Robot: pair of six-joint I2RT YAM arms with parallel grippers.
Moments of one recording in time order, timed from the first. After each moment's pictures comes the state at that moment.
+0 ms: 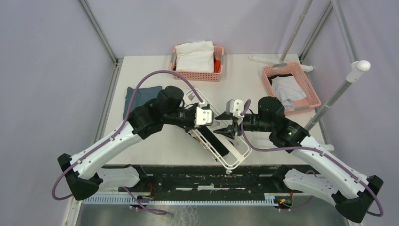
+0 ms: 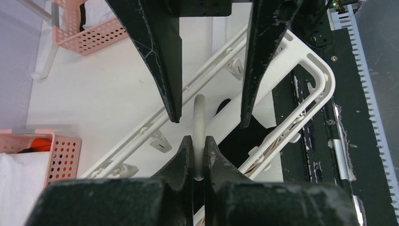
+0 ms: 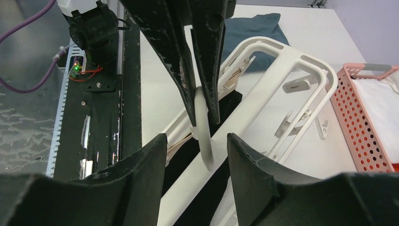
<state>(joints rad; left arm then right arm) -0.89 1.16 1.25 -0.60 0.50 0.61 0.77 0.91 0.93 -0.27 -0.61 -0.31</state>
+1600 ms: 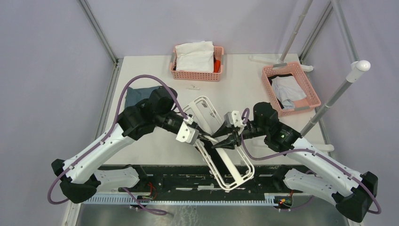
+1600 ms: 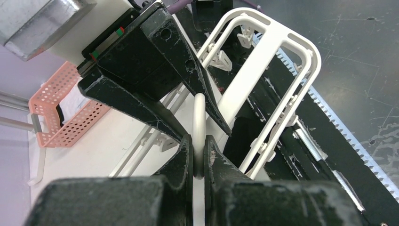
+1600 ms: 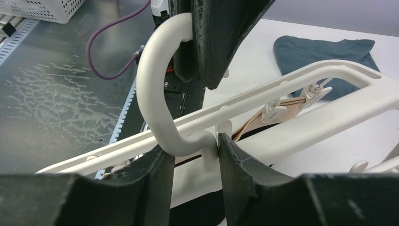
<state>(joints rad) -0.89 1.11 1.32 -0.79 0.88 0.92 0.78 0.92 0.80 -0.15 -0.92 -0.27</state>
